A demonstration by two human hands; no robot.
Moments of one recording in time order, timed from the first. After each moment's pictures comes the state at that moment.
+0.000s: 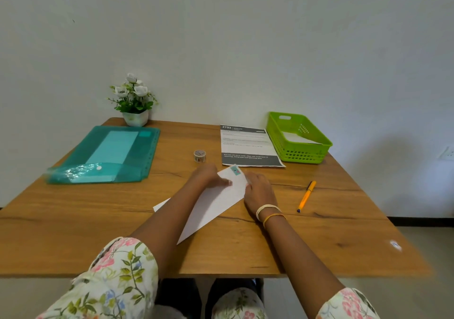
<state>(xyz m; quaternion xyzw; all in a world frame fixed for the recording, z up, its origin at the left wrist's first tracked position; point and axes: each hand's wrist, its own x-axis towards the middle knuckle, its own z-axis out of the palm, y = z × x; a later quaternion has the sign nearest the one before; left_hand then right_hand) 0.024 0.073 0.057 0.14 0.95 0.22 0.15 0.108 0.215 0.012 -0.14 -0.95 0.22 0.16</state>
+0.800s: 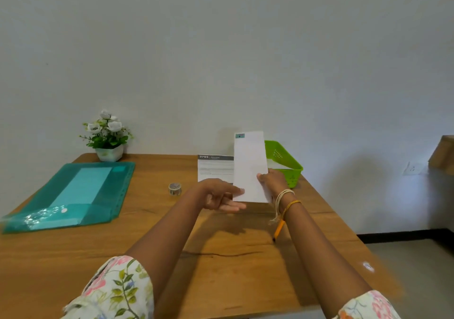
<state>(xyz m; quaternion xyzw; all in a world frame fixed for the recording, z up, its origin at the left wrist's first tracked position) 0.039 0.143 0.118 0.09 0.65 0.57 0.49 0.109 0.300 0.122 -0.27 -0.73 0.59 0.20</state>
